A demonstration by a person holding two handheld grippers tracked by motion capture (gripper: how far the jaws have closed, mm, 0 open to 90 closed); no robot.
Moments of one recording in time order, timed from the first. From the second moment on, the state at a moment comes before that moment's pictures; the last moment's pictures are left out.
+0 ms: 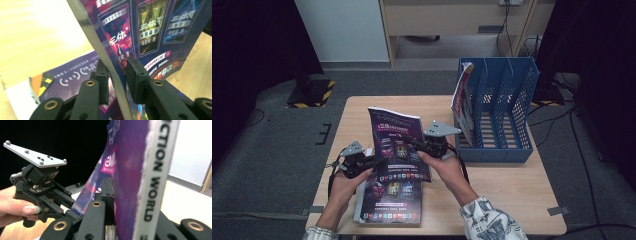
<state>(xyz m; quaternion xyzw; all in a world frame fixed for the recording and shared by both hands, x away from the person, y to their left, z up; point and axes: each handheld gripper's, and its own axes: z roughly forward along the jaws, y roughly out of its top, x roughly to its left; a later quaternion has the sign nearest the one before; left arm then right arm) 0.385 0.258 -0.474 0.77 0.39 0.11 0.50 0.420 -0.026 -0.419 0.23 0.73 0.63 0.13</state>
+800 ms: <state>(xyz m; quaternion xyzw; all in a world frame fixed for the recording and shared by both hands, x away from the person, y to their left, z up) 0.377 0.260 -0.465 0.76 0.38 0.22 0.48 0.415 -0.023 -0.412 0.22 0.73 0.64 0.13</state>
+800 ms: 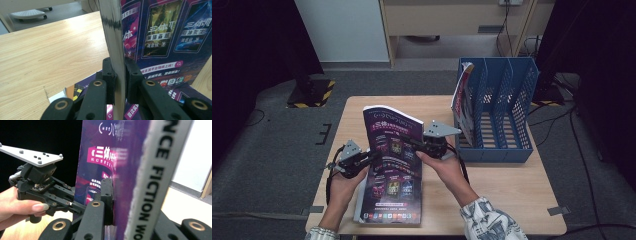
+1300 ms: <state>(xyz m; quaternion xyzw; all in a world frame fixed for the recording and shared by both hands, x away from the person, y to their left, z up) 0.387 0.259 -0.468 0.74 0.38 0.24 0.50 0.414 -0.021 -0.410 0.21 0.72 0.64 0.15</state>
